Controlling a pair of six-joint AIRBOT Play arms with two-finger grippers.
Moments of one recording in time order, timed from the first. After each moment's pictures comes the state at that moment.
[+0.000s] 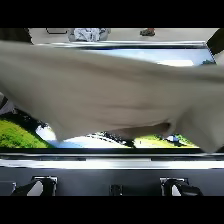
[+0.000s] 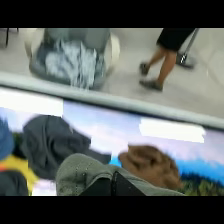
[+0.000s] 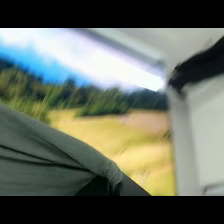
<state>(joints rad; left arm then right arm) 0.37 -0.88 1.65 1.03 -1.19 -1.48 -0.14 -0.77 1.77 -1.65 1.55 1.04</state>
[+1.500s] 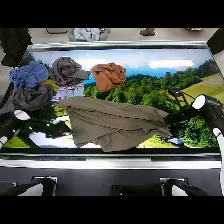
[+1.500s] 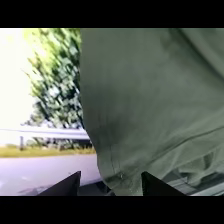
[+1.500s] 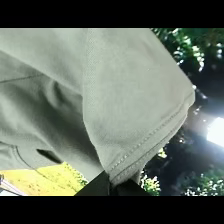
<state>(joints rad) 0.11 -1.25 0.72 0.90 -1.18 -1.36 -0.14 -1.25 1.01 -1.38 1.16 1.01</state>
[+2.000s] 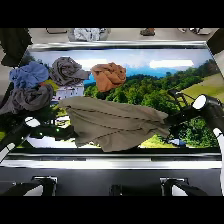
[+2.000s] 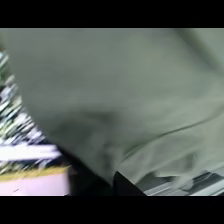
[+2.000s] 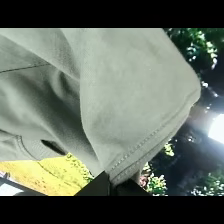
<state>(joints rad) -0.01 -1.19 0.67 0.80 -1.07 -1.33 -0.14 -1.24 1.02 -1.38 1.20 1.00</state>
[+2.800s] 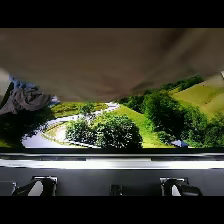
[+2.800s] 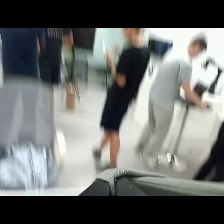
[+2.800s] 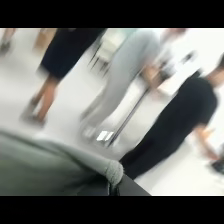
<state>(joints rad) 0.42 -0.80 2.00 0.79 -1.13 -1.44 -0.14 -0.69 1.88 -1.69 1.07 1.09</state>
